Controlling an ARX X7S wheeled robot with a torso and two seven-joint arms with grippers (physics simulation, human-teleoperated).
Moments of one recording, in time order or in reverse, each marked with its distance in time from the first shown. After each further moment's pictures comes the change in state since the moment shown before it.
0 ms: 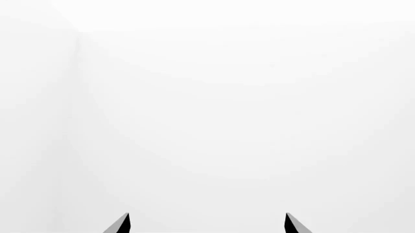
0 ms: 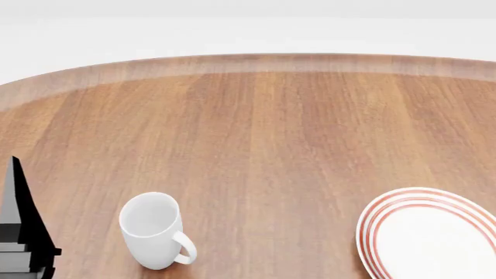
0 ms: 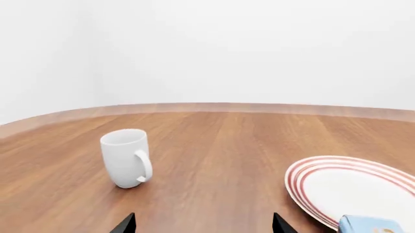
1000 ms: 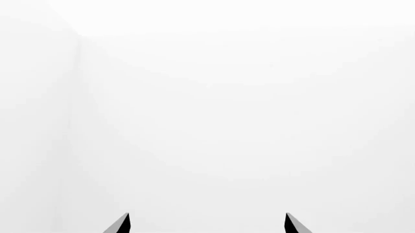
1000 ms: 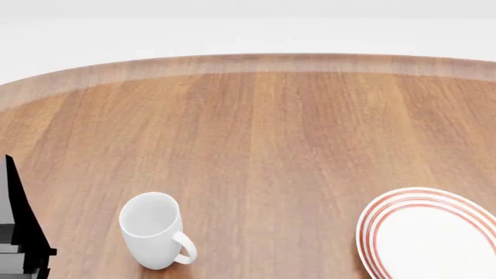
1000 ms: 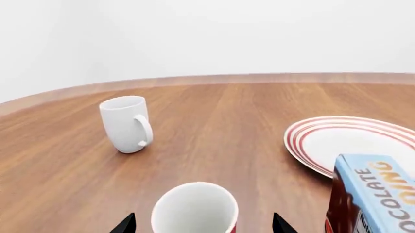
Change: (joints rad) left arm 0.004 -0.018 0.001 0.025 -0.006 -0.002 -0.018; right arm -0.009 -0.023 -0.049 0.202 0.037 -0.132 -0.040
